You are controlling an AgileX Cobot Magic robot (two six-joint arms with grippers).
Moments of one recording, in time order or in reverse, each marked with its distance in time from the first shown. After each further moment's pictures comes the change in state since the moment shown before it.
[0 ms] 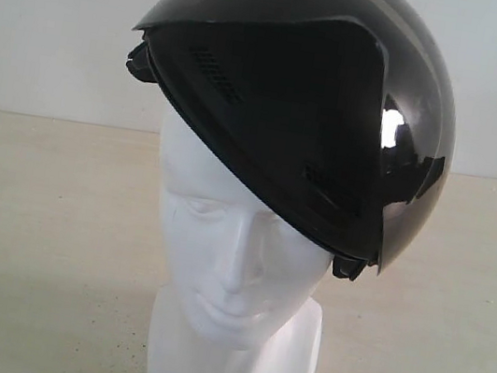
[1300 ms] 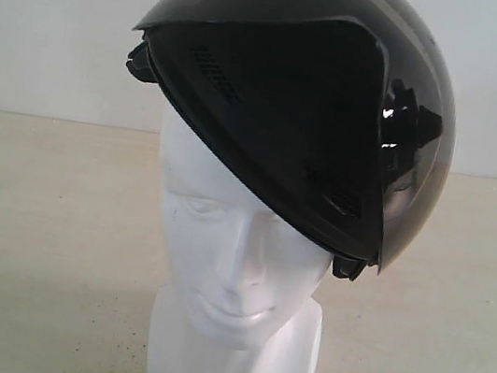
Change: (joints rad) left arm 0.000 0.000 0.000 0.000 0.000 0.000; right arm -0.513 0.136 -0.585 -0.601 1.077 0.558
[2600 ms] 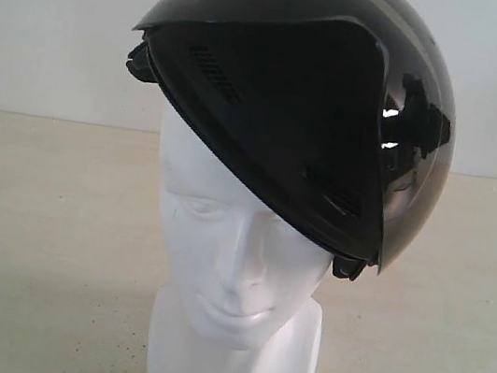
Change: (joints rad) left arm 0.000 0.000 0.000 0.085 0.000 0.098; right arm -0.025 0.121 -0.012 0.219 0.066 -0.107
